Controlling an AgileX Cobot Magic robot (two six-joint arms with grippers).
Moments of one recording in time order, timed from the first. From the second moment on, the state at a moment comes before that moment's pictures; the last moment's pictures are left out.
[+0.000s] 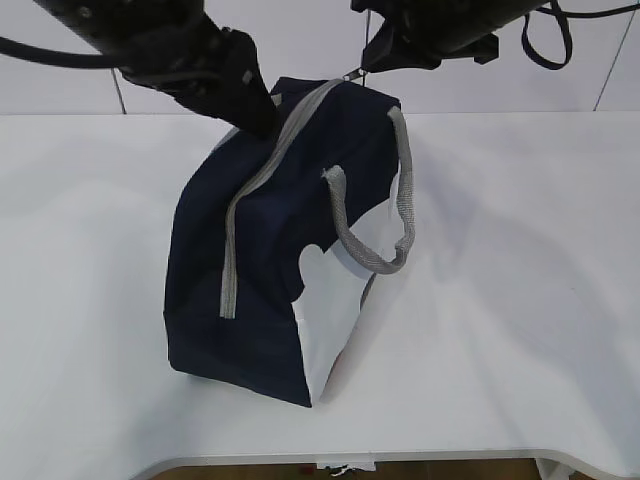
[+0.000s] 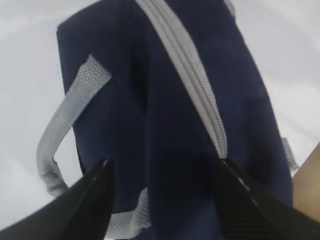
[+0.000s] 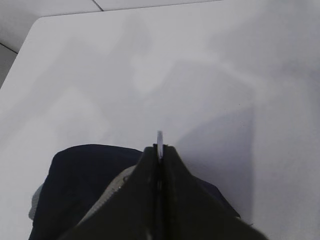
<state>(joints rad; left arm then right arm) -0.59 1.61 -1.48 -0.24 0.88 0.24 0.26 1.86 -1.65 0.52 0.64 -0.12</state>
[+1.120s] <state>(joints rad) -0.59 1.58 -1.49 -0.20 0.95 0.41 0.26 1.86 -1.65 0.50 0.65 -0.12</state>
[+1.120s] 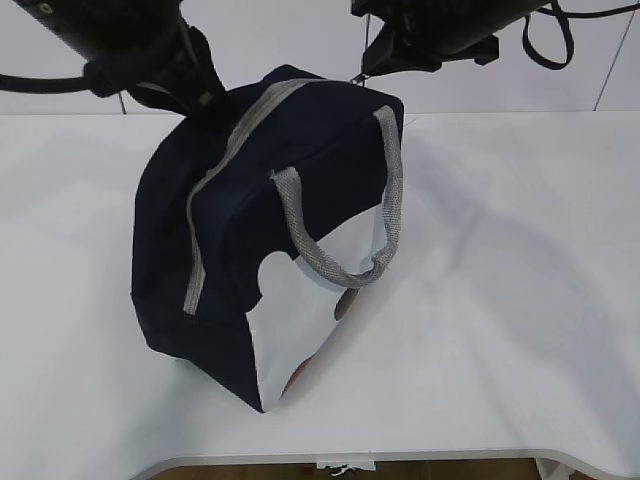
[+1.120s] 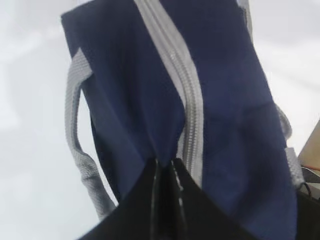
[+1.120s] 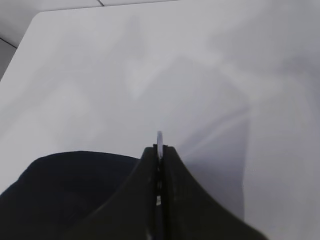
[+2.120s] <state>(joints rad) -0.59 1.50 -1.48 -0.20 0.96 0.42 0.23 1.99 -1.65 0.50 0.75 -0.11</state>
